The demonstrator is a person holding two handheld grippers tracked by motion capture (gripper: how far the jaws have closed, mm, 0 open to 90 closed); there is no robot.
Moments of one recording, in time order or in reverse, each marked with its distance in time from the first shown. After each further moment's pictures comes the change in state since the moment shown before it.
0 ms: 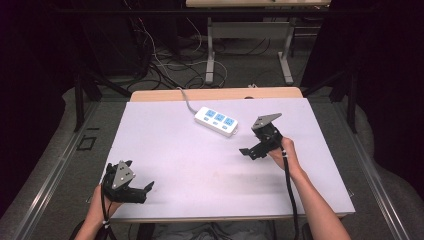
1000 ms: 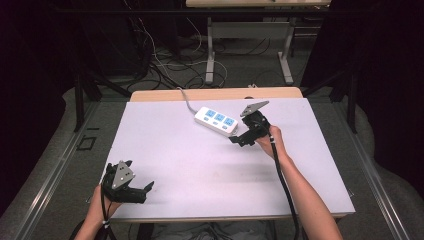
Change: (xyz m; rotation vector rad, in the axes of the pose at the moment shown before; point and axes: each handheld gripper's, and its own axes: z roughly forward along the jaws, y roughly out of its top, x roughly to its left) left arm -0.001 -0.001 0.001 -0.001 -0.003 -0.011; right arm -0.018 0.035 0.033 -0.015 0.008 0.029
